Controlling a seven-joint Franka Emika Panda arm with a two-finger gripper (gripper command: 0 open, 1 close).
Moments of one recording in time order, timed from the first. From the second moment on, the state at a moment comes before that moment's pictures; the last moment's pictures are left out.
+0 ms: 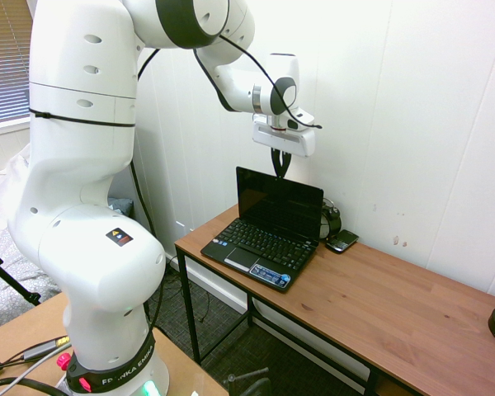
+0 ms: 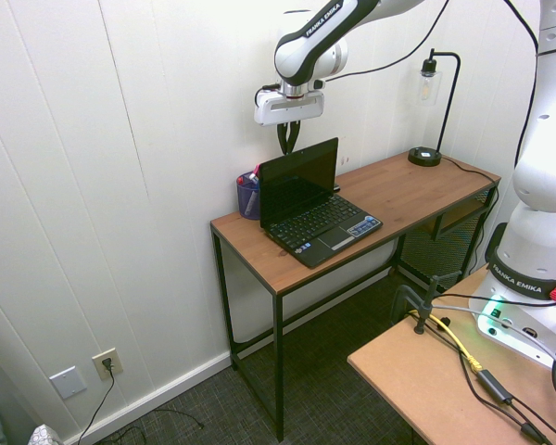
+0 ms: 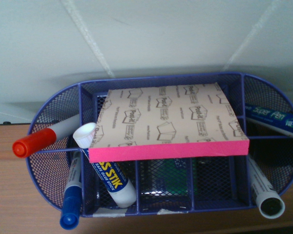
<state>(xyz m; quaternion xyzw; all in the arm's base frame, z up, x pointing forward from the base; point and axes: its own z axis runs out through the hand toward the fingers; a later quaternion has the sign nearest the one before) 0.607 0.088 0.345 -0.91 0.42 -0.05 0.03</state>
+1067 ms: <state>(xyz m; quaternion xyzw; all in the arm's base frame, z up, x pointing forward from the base) 0.516 0.072 0.286 -0.90 0.43 -0.01 0.04</state>
